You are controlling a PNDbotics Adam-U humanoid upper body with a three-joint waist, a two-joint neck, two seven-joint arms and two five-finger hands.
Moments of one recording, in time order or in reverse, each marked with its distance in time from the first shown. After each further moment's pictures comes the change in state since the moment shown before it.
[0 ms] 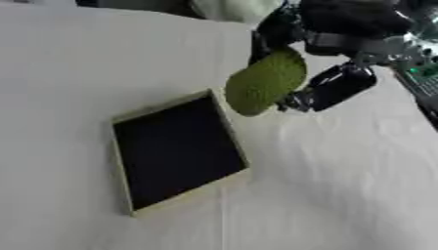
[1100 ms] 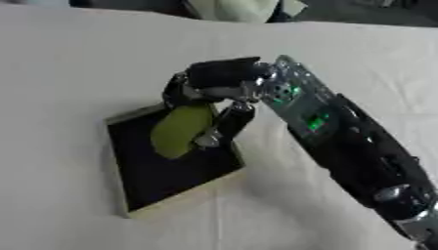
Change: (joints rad) left arm -0.021 -0.012 -0.004 -0.007 0.005 0.007 0.009; right arm -0.022 0.370 0.040 0.392 0.298 -0.134 0.086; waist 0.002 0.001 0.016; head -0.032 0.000
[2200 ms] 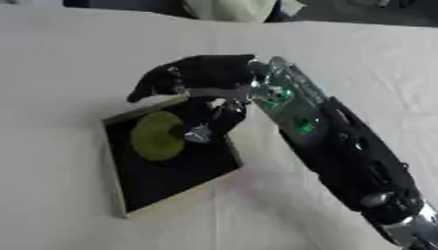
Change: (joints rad) left arm 0.000 -0.005 -0.002 0.000 0.000 -0.001 0.002; right arm 0.019 -0.021 -0.071 -0.161 -0.025 -0.046 -0.046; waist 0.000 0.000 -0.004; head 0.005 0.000
